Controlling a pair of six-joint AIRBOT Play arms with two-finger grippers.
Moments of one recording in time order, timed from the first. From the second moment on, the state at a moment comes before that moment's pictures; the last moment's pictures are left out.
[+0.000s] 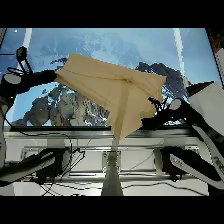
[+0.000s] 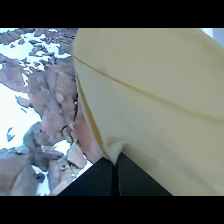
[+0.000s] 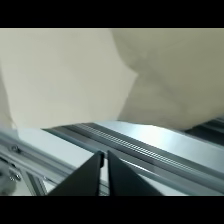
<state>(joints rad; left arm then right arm) 0.19 -1.23 0.89 0.84 -0.65 -1.03 0.17 -1.06 0.44 -0.98 1.17 1.42</state>
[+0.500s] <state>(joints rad) 0.19 -1.23 0.89 0.84 -0.65 -1.03 0.38 -0.96 0.28 -0.84 0.79 1.81</state>
